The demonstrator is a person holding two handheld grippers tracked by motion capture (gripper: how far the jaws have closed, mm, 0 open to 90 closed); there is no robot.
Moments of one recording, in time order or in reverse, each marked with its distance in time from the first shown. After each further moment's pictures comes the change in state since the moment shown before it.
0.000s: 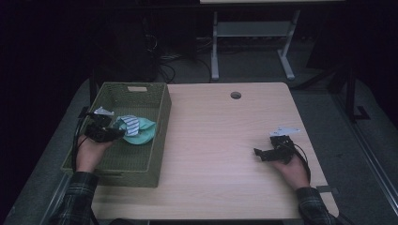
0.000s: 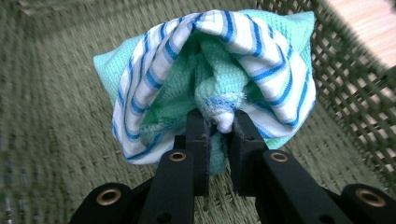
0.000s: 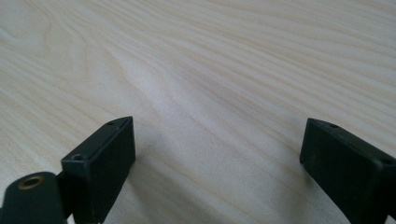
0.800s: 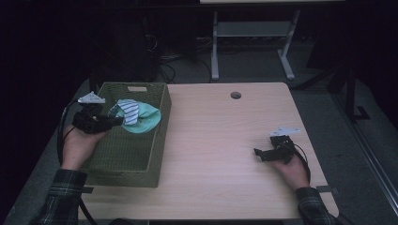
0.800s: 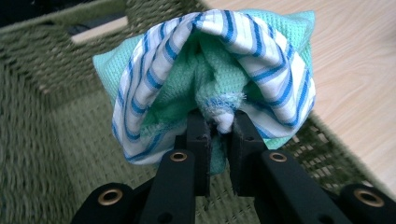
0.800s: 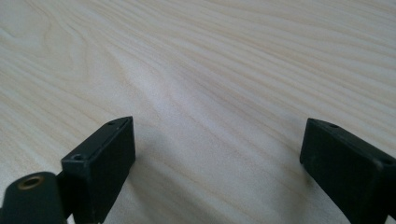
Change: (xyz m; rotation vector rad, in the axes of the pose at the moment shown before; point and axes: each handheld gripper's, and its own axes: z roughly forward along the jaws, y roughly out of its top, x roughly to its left) left arm -0.021 0.033 -0.073 -0.151 -0.055 0.068; right arm 0.000 0.000 0.000 0.000 0.000 0.000
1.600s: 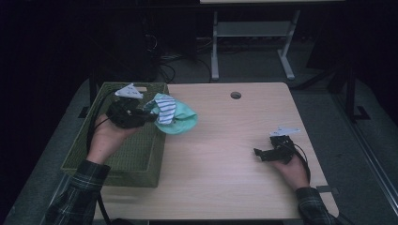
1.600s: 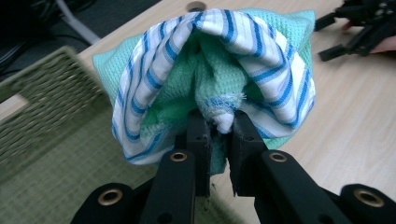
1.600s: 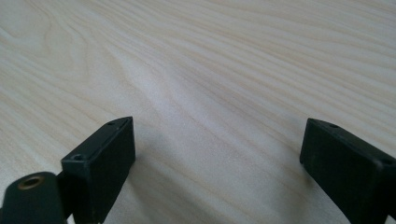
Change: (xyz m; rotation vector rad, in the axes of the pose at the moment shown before) left arm -0.076 0.059 0.011 -0.010 -0.168 0.207; right arm 0.000 0.000 0.000 -0.001 0.001 0.000
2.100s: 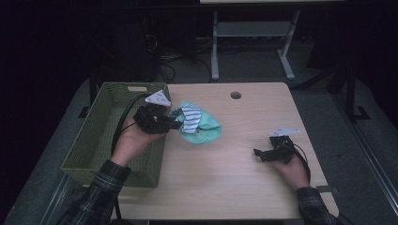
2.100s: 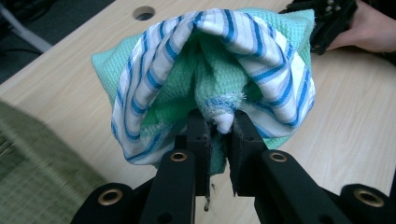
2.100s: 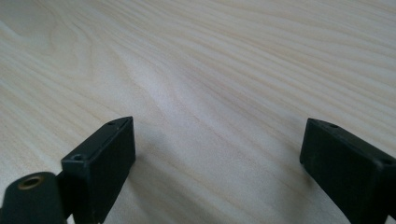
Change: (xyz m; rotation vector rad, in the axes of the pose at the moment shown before) left arm -0.042 0.021 0.040 0.011 -0.120 0.086; right arm 0.001 0.000 0.000 -0.001 0.010 -0.005
